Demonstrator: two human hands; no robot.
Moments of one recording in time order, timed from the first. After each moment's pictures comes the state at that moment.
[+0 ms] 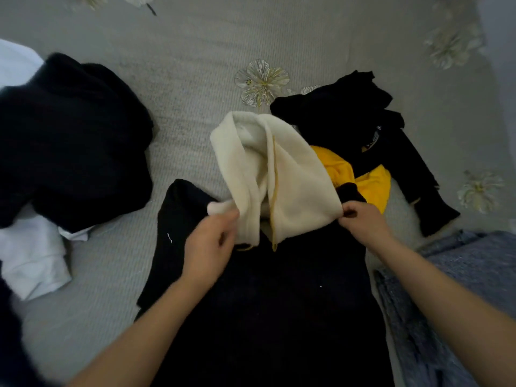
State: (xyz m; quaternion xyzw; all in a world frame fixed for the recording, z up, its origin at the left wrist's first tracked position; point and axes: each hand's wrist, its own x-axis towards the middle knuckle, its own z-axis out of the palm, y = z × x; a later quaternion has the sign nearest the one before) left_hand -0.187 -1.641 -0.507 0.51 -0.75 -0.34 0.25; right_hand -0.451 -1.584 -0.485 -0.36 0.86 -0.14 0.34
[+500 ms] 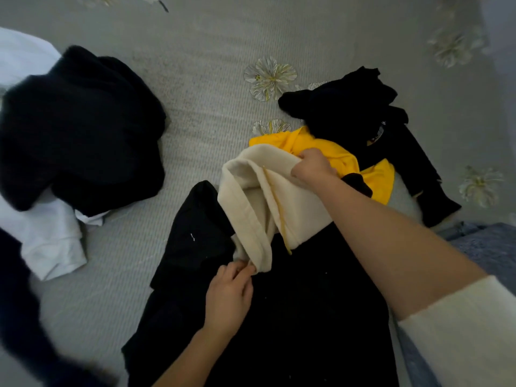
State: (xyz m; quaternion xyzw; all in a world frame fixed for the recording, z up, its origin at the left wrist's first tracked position) left_hand -0.155 -1.544 -0.555 0.49 -0.81 -0.29 0.15; right_hand -0.392 -1.693 -0.497 -0.36 0.89 -0.07 0.29
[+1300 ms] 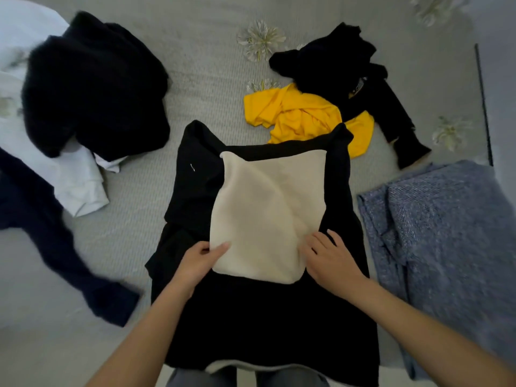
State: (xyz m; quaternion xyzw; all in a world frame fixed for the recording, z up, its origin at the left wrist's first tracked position) left_hand -0.092 -1.502 -0.482 0.68 -0.37 -0.63 -0.03; right_hand -0.339 -1.383 -0.495 -0.76 0.64 0.08 0.13
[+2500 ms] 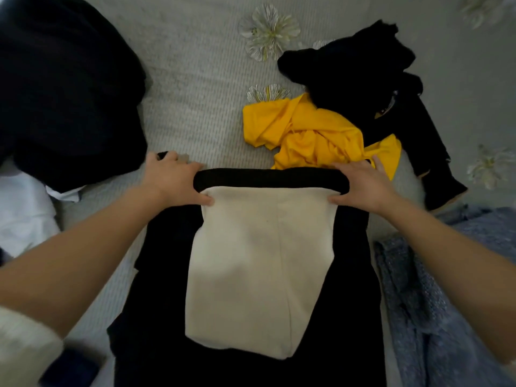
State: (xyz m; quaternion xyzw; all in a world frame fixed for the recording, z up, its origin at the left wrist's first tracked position) left_hand -0.158 -1.727 -0.518 0.44 -0.84 -0.10 -0.31; right_hand -0.474 -1.596 -0.511 -0.61 0.74 0.16 0.21
